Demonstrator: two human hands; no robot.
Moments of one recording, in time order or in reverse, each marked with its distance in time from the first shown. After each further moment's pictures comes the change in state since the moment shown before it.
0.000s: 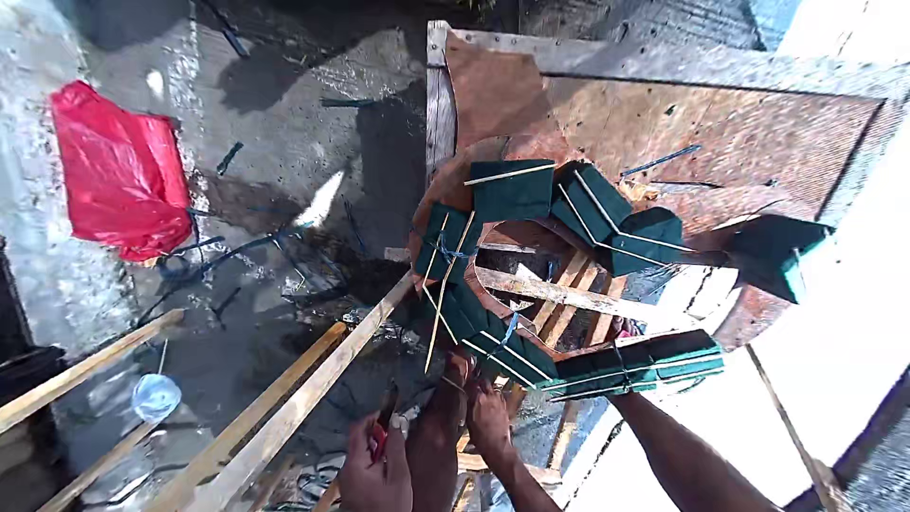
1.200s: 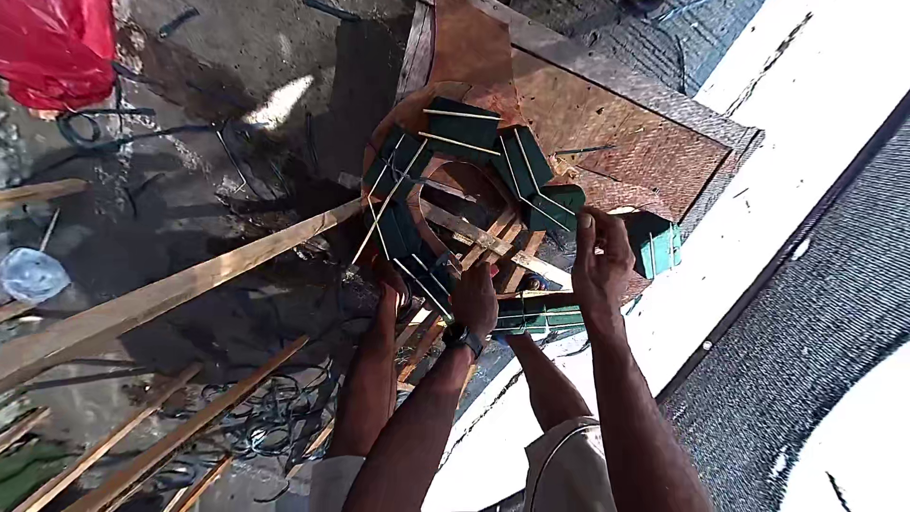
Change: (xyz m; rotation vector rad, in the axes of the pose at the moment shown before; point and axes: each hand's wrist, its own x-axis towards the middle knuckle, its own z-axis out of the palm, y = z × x) left_hand -0.052 0.139 0.234 0.264 -0.466 0.256; right_hand -0.093 0.087 -0.337 0.236 0.903 -0.580
